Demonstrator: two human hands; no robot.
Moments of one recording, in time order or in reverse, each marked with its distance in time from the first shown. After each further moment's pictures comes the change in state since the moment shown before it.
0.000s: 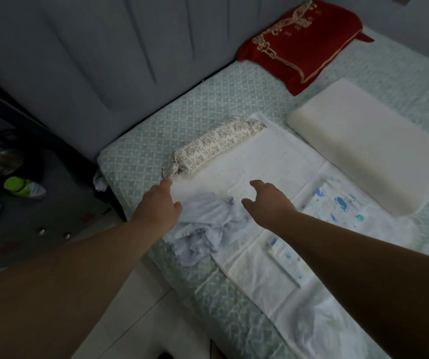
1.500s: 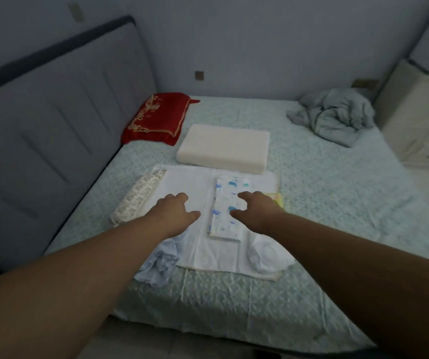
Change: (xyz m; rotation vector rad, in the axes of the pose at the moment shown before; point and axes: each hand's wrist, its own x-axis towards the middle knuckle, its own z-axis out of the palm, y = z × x) left_hand -0.244 0.152 -0.085 0.374 -0.282 0.680; right_hand -0.385 0.011 -0.030 0.153 0.376 0.393
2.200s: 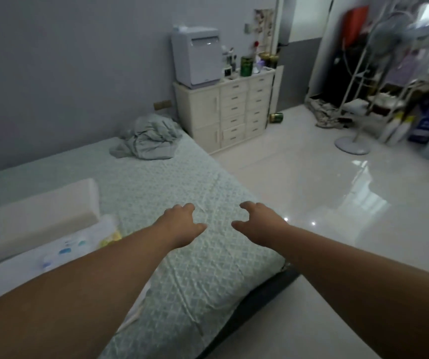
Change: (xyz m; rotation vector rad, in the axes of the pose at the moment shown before) left_hand -0.123 0.511 0.167 0.325 -0.182 0.674; right_hand -0.323 0.412 -0.111 0.280 0.359 0.634
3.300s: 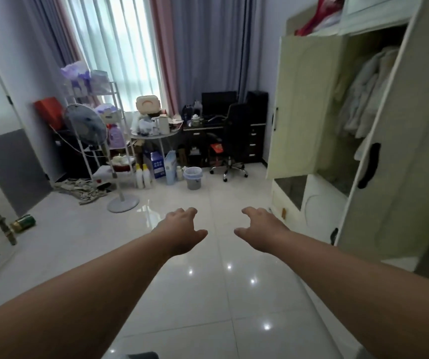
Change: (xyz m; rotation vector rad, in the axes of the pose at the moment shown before) left_hand -0.016 0.577 0.006 0.210 0.005 1.214; right_hand -0.253 0.337 -0.249 0.121 0.694 0.960
